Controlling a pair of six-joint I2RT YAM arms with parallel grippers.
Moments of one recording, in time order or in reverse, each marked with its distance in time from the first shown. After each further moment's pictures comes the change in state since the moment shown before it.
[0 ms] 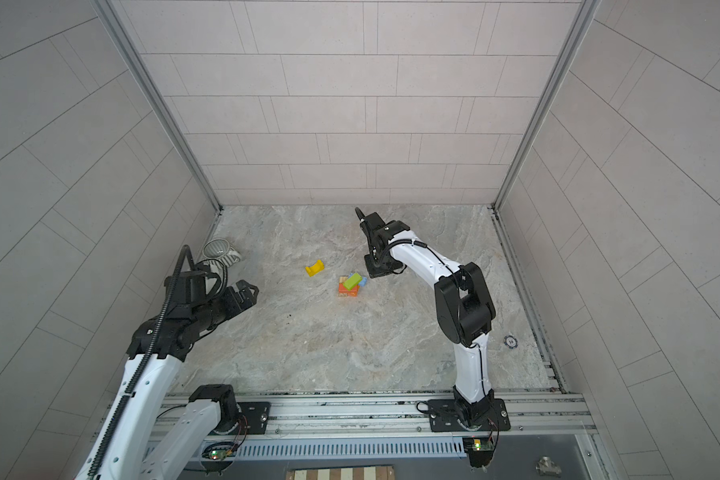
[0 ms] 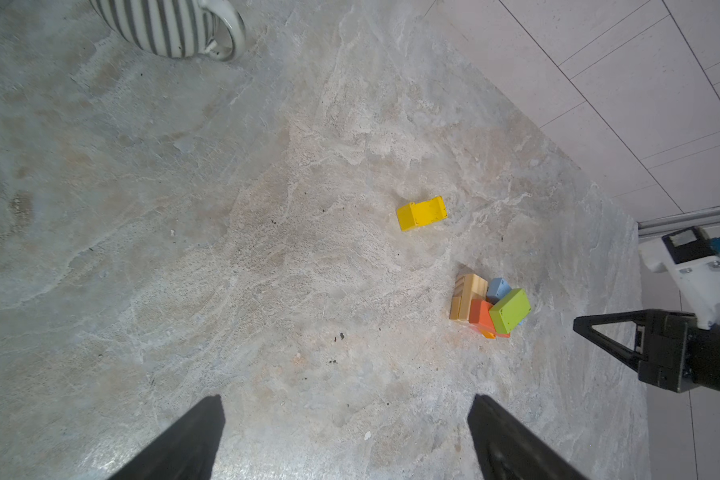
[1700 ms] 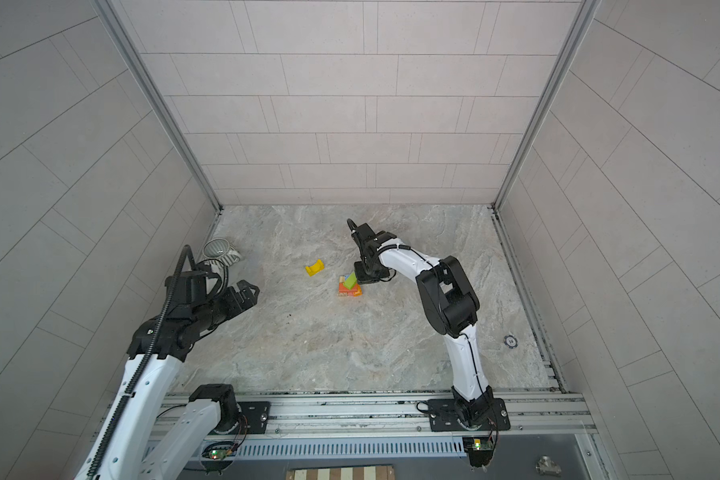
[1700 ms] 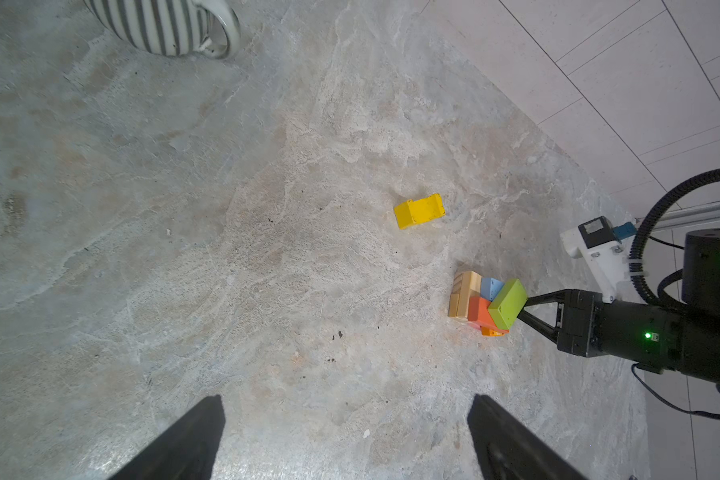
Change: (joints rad) left arm -0.008 -0.004 -0.002 0.000 0.000 0.000; right arm 0.033 0.116 -0.042 0.178 -0.104 0.095
